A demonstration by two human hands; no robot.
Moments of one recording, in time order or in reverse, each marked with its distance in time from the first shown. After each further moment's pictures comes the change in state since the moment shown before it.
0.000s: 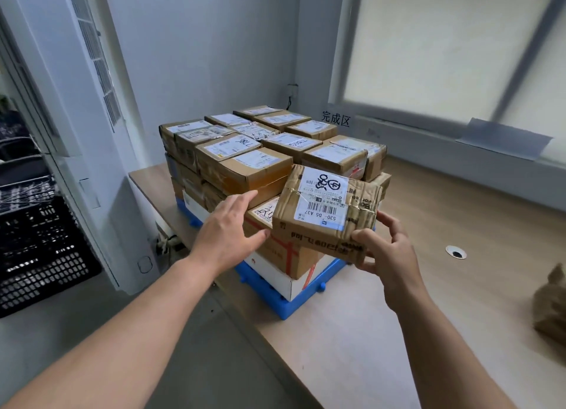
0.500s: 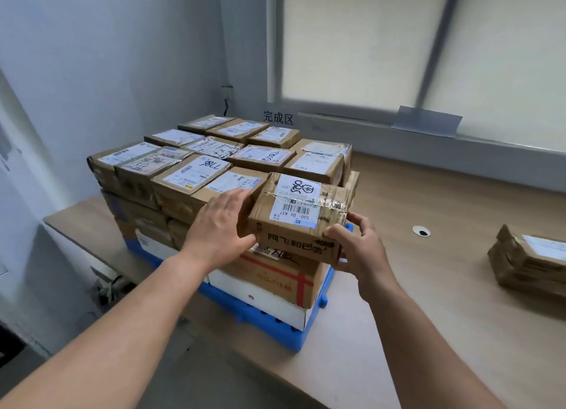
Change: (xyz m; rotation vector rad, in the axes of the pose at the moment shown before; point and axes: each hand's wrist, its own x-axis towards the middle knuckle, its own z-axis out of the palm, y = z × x) left_hand 0.104 -0.061 0.004 0.059 -0.145 0.318; right_hand 0.038 0.000 0.081 0.031 0.239 0.116
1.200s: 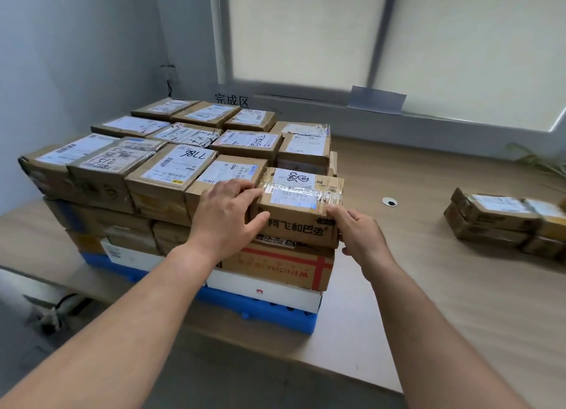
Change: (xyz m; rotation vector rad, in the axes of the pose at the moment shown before) left_hand 0.021 -0.039 0.010 -0.069 0.057 0.252; right_hand -0.007 0.011 0.045 -0.426 0.262 -0.005
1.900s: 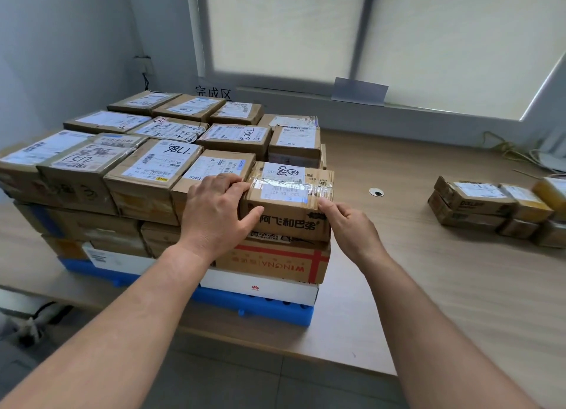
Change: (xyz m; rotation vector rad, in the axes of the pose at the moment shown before) left_hand 0.001 -0.006 0.003 0.032 0.009 -0.021; right_hand 0.001 0.008 0.005 -0.194 0.057 -0.090
